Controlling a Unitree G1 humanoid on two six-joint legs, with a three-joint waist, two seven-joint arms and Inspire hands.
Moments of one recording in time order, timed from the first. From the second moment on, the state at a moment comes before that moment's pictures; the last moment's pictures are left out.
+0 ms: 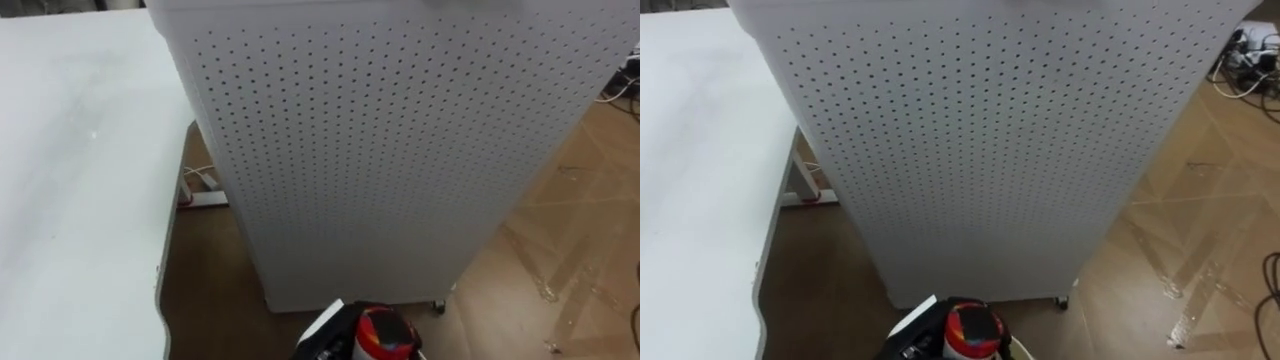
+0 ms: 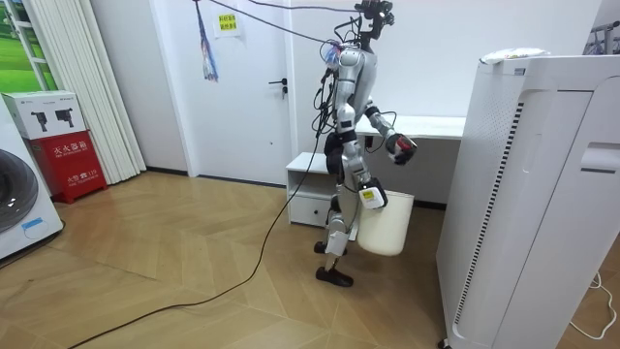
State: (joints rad) left arm -0.07 0.23 -0.66 0.35 -0.30 -0.21 -0.14; right arm -0.14 -0.28 0.24 1.15 0.39 -0.14 0.20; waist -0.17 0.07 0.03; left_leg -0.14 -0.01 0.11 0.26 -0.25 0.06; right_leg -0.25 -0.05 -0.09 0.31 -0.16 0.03
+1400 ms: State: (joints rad) left arm -0.06 0.26 -0.61 0.37 0.01 -0.20 -0.14; right arm -0.05 -0.29 0.23 1.12 0.39 -0.14 0.18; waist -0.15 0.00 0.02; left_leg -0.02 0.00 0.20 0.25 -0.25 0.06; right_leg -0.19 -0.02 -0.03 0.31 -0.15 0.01
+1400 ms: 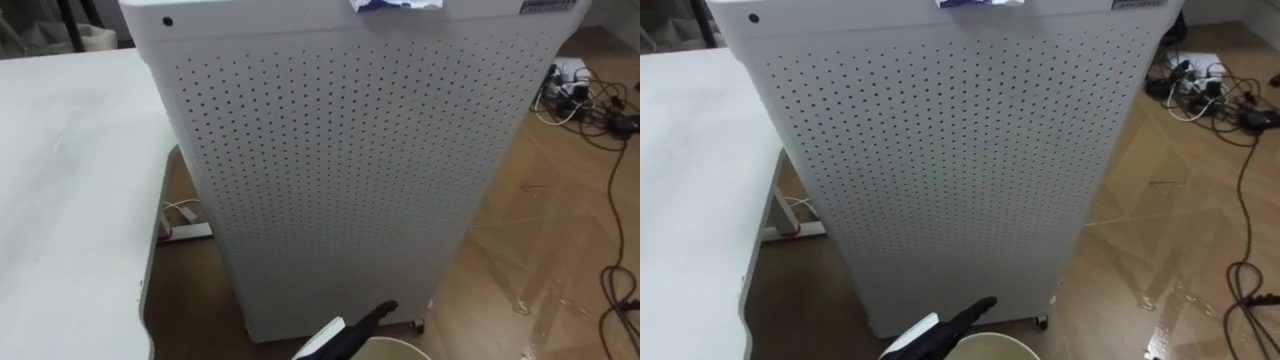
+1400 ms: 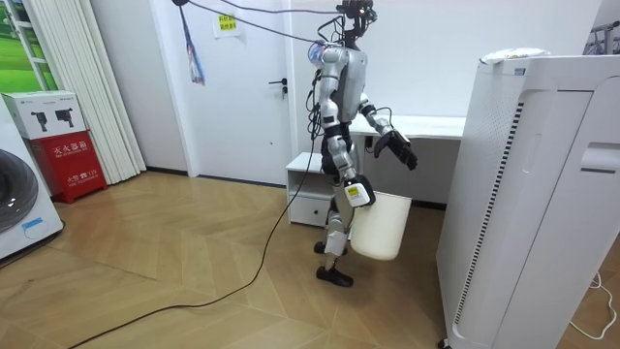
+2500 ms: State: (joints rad) left arm 0.00 0.30 -0.34 0.13 0.24 -0.29 0.14; right arm -0.02 -0.27 0.17 1.12 0.38 -0.14 0.17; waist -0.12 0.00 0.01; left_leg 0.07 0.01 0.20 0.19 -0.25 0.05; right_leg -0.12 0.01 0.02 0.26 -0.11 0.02
